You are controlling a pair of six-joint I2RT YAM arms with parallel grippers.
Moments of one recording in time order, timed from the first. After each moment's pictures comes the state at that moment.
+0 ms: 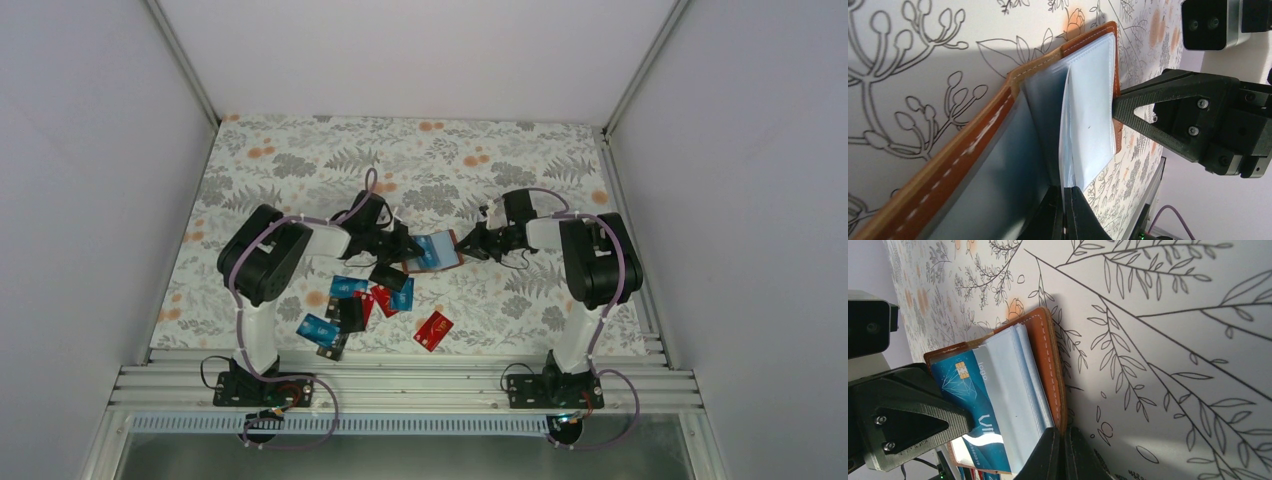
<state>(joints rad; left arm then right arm) -0.54 1.98 0.97 0.18 0.74 -0.90 0.21 1.88 0.90 -0.14 -0.78 0.49</state>
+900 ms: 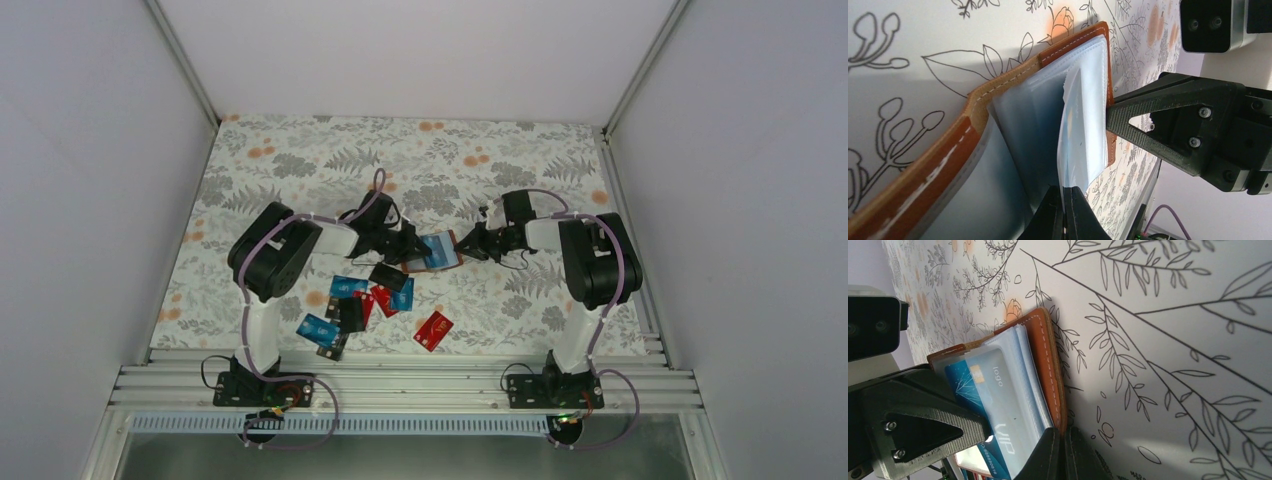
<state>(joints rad) -0.57 2.04 1.03 0.20 0.75 -0.93 0.21 1.88 0.90 -0.13 -0.78 0.52</state>
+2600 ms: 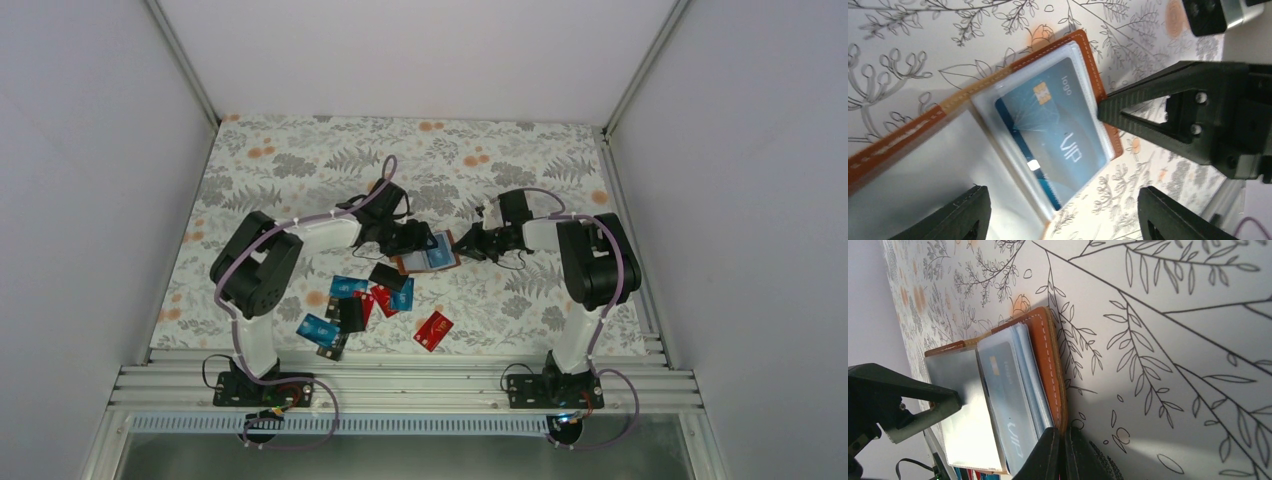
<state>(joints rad) -0.63 1.90 1.16 -0.23 0.49 -0.69 0.24 1.88 0.90 -0.12 -0.76 0.51</state>
